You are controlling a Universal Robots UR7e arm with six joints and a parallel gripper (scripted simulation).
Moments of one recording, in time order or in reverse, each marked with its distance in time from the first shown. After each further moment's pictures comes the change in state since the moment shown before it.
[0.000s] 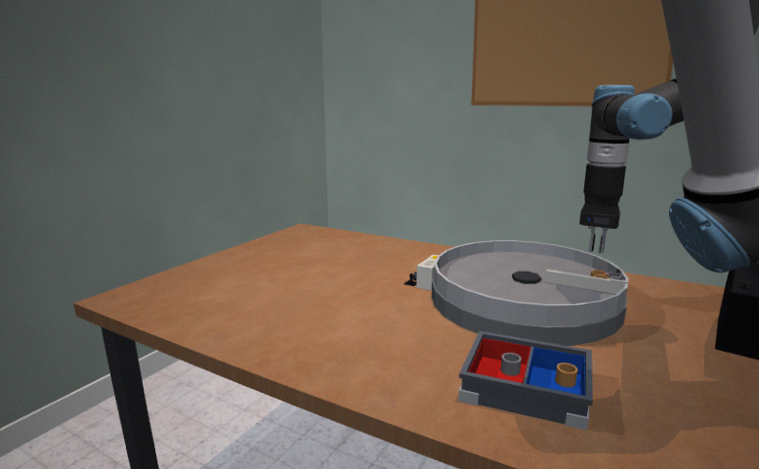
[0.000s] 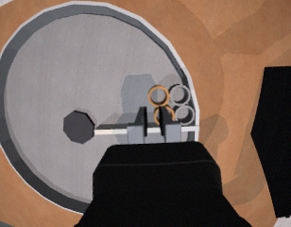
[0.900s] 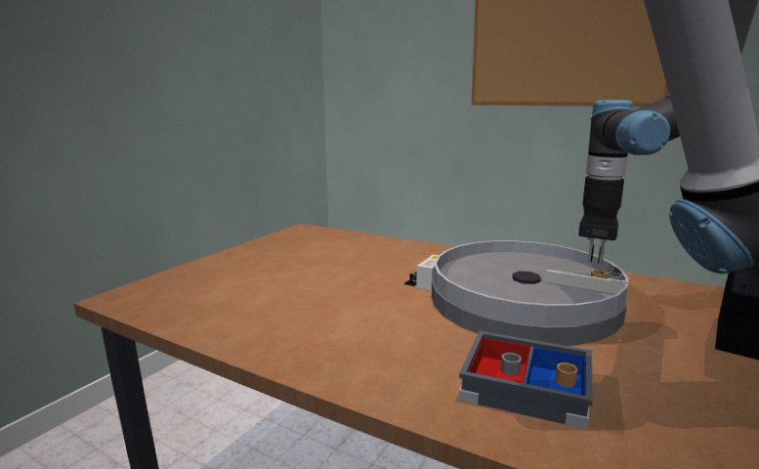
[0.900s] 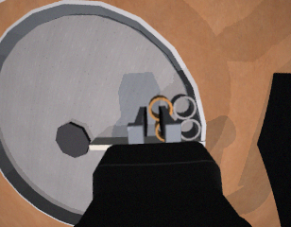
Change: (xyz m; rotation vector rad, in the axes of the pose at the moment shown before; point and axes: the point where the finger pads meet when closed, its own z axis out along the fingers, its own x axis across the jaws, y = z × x) arm 0.000 -0.013 0.028 -0.001 0.000 0.000
